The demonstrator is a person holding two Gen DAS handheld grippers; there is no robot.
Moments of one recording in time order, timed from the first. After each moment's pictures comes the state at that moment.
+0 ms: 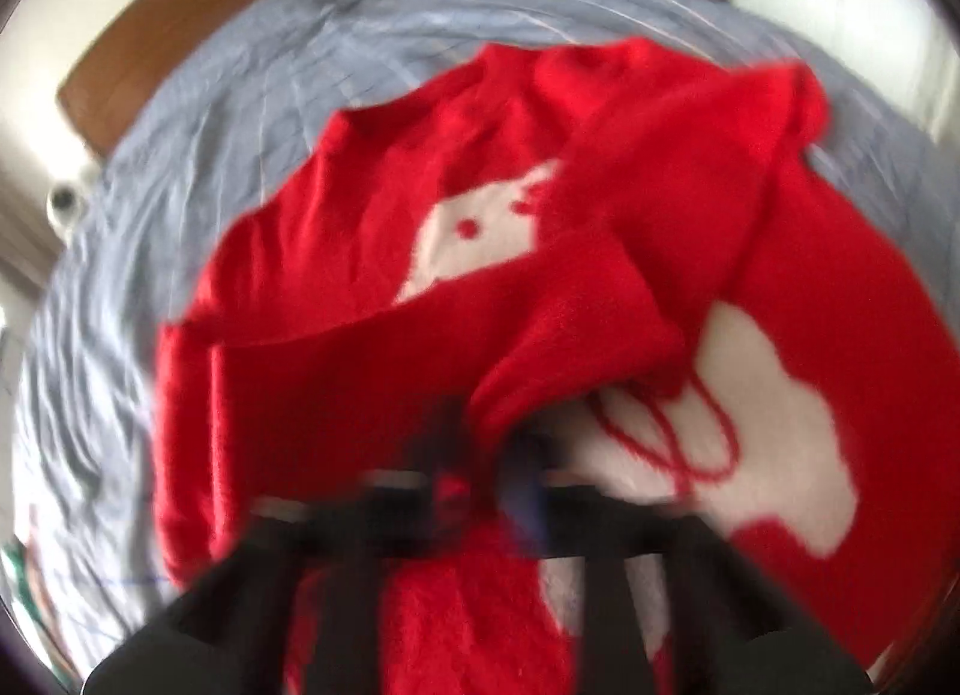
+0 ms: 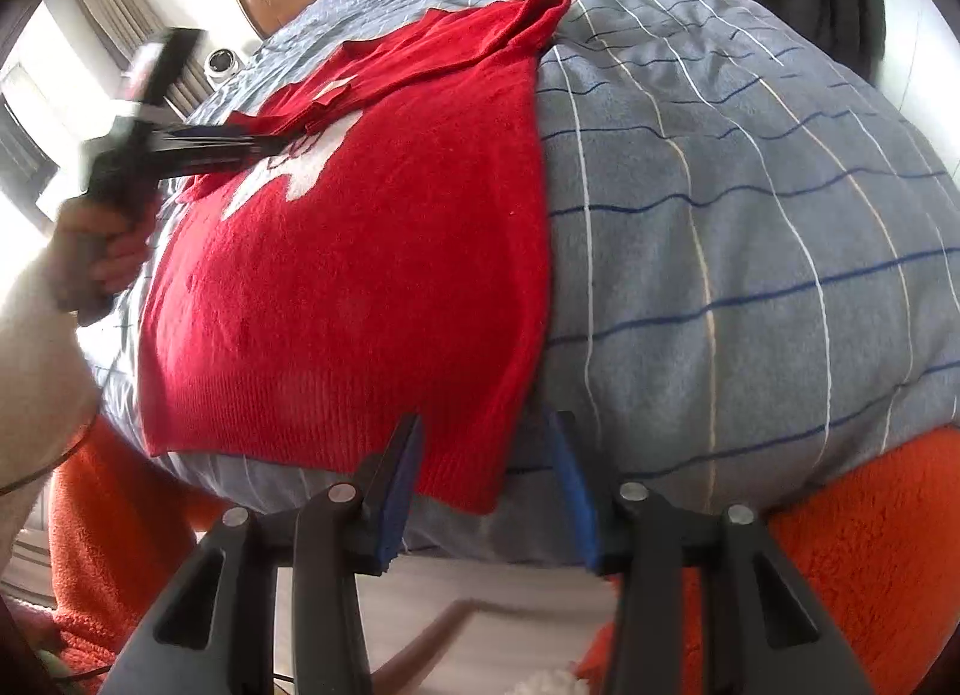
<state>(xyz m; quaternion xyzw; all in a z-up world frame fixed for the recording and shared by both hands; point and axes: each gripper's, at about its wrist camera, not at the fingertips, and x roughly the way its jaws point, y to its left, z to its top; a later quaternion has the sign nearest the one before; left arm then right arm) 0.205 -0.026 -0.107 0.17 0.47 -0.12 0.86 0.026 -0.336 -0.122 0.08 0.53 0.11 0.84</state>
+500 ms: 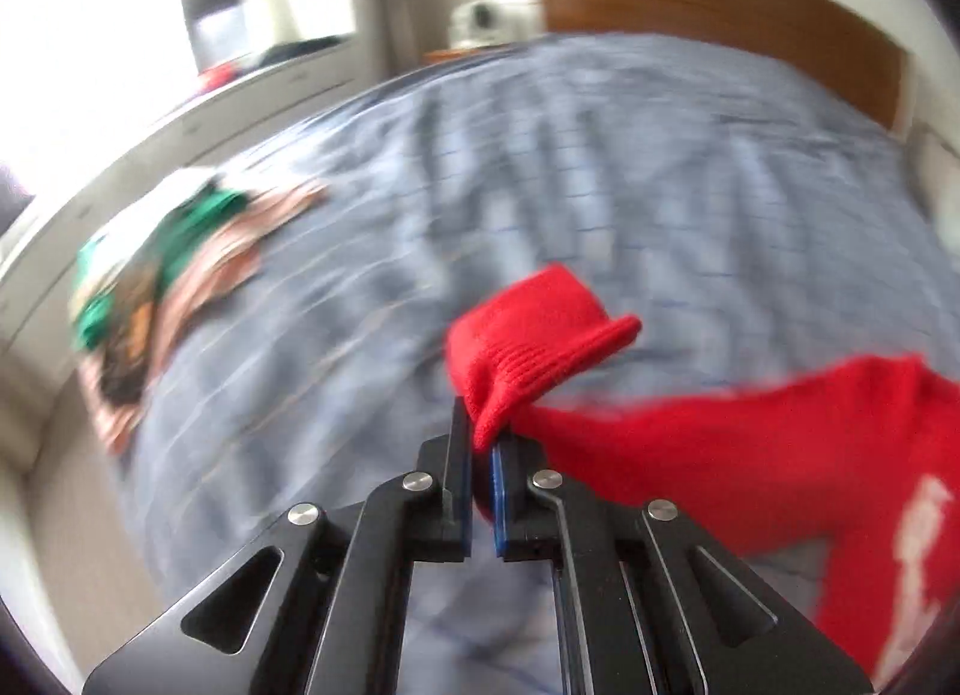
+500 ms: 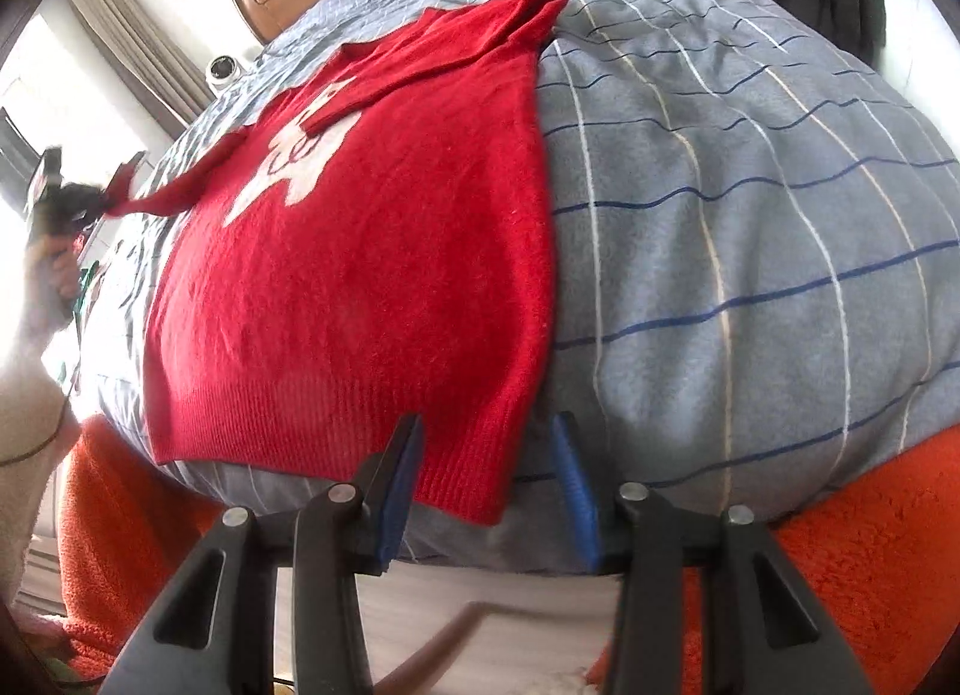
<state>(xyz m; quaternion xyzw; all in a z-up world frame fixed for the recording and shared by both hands) 0.144 0.305 -0.053 -0.11 0.40 0.31 0.85 0.030 -0.332 -0.127 0.09 0.54 0.11 0.83</state>
